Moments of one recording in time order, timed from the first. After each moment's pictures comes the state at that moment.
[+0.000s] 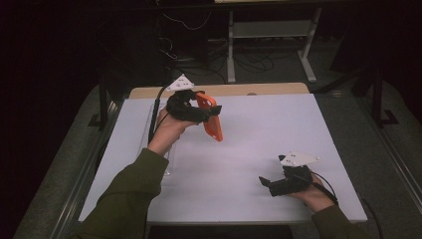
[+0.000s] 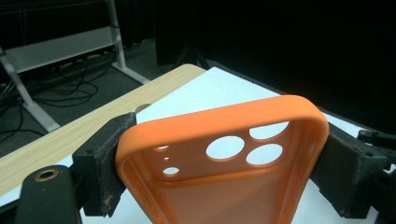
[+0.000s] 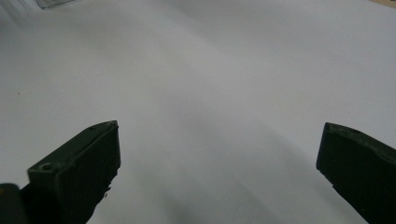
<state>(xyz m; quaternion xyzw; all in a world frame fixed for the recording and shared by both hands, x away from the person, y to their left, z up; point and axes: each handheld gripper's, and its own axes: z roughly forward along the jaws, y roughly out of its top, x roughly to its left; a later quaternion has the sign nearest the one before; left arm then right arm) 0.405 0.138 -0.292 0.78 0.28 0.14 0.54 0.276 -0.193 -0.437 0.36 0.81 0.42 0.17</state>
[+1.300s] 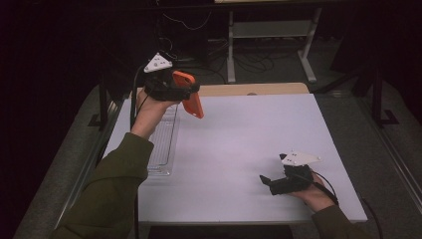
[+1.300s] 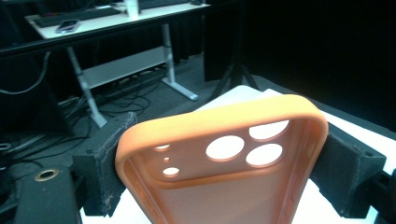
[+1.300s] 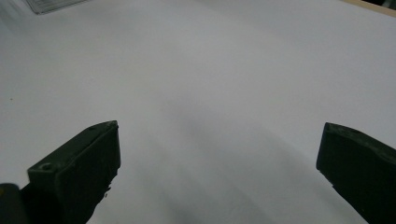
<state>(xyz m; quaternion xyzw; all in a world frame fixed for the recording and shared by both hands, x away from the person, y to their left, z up) 0.428 0.182 -0.251 0.75 0.31 0.24 0.52 0.278 -0.195 -0.436 0.36 0.81 0.43 0.19</state>
